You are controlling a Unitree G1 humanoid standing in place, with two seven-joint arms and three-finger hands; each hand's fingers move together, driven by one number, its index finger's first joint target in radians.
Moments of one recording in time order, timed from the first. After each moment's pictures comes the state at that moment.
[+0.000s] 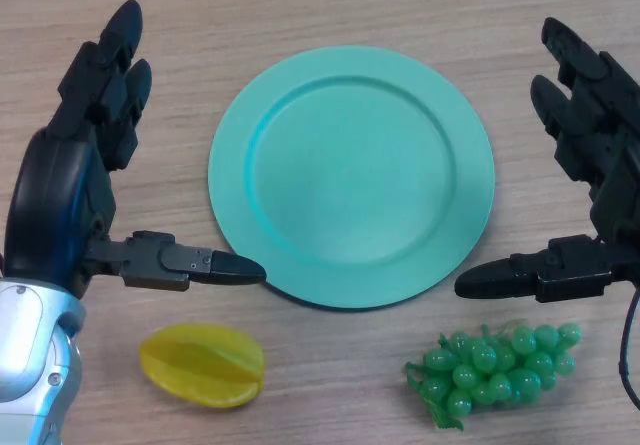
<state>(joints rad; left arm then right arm) -0.06 0.23 0.07 -0.57 -0.09 0.32 -0.07 -0.07 -0.23 -0.04 -0.63 0.08 0.44 0.15</state>
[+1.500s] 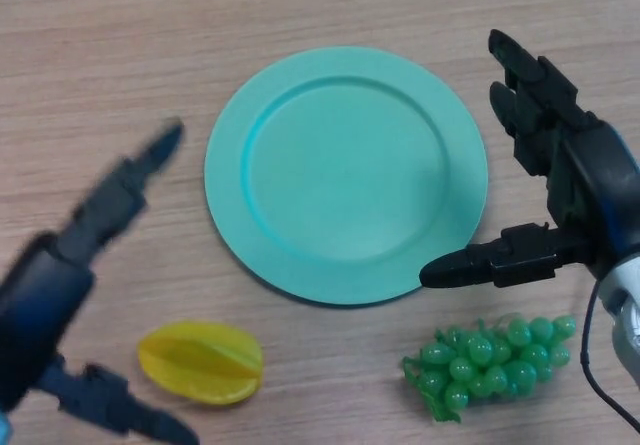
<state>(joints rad) 0.23 0.21 0.24 -0.62 0.19 -0.03 -0.58 -0.16 -0.21 0.04 -0.44 -0.03 0.38 0.15</state>
